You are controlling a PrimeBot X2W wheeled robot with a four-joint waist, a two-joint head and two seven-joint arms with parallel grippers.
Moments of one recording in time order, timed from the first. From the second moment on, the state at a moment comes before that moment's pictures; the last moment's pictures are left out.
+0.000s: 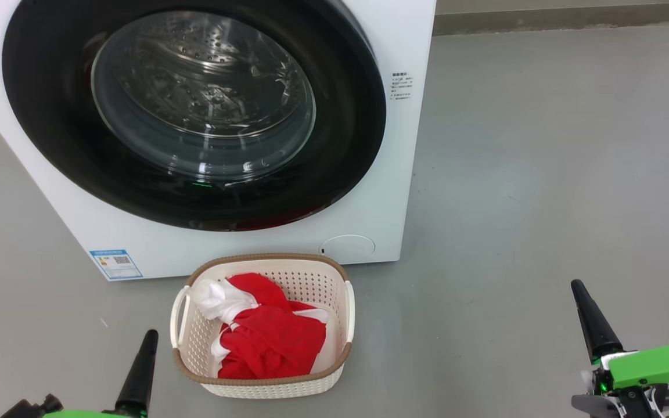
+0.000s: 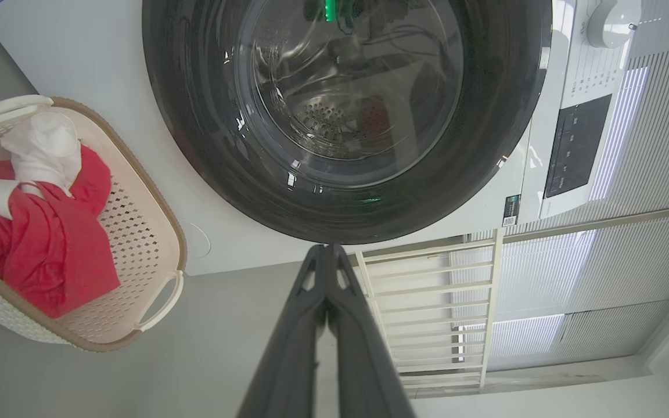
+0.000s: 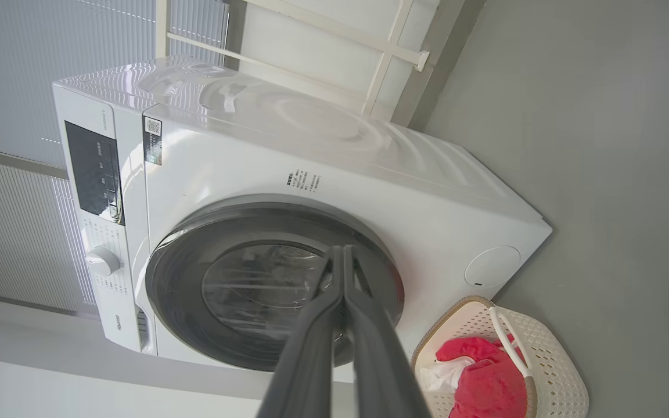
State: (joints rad) left arm -0.03 0.04 0.07 0.24 -1.42 -0.11 0.06; right arm -0.02 -0.05 -0.09 0.24 1.44 0.13 0.04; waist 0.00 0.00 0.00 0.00
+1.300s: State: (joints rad) left arm -0.07 0.04 0.08 0.27 -1.60 -0.12 0.11; right arm -0.06 -0.06 -0.11 0.27 1.63 0.13 0.09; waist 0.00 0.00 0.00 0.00
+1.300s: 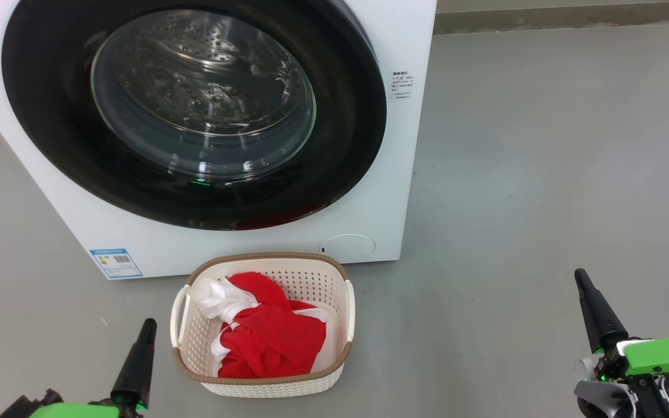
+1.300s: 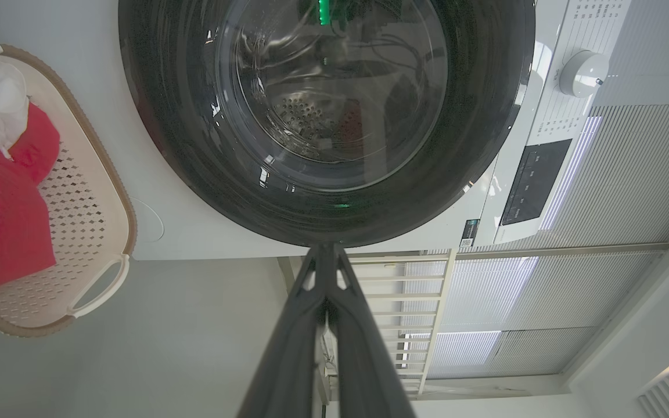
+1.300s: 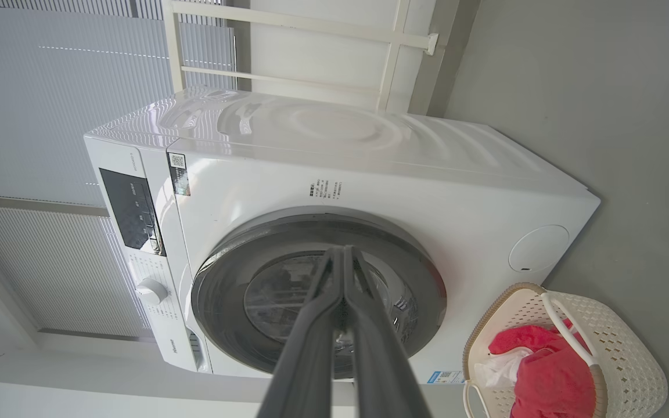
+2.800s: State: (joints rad) left arm -0.07 0.04 0.08 0.27 -1.60 -0.12 0.11; right arm -0.06 -0.05 -0.12 0.27 1.62 0.13 0.10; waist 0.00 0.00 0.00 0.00
